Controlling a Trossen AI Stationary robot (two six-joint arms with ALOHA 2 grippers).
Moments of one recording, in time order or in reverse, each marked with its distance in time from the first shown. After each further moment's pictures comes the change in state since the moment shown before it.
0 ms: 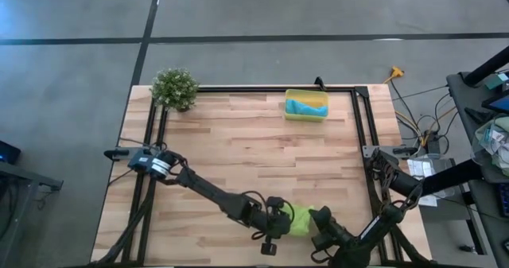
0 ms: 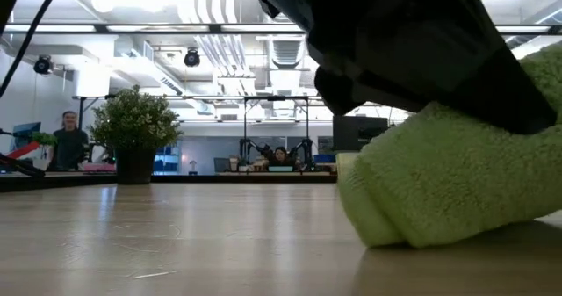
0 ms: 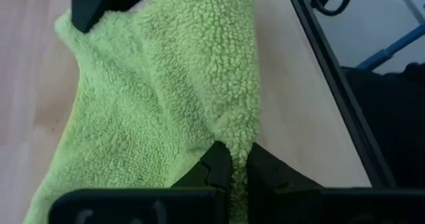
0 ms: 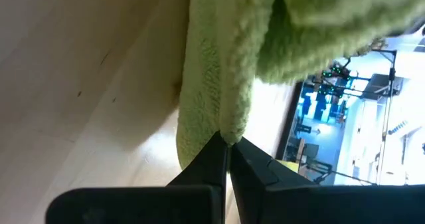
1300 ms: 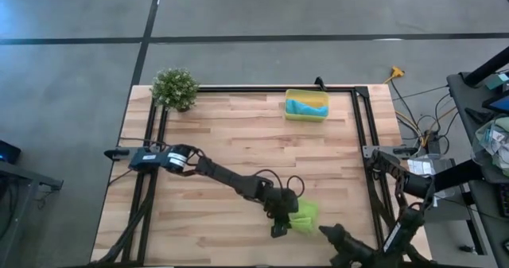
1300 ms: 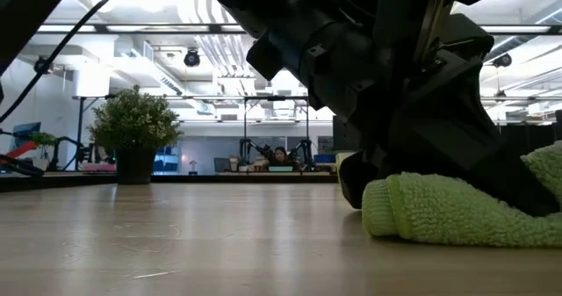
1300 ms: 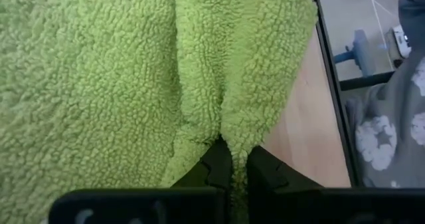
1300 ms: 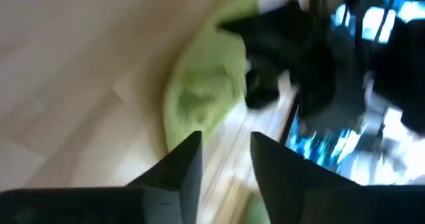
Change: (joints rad) left arm 0.176 0.127 0.028 0.082 0.443 -0.210; right arm 0.166 -0.070 0.119 -0.097 0.000 -0.053
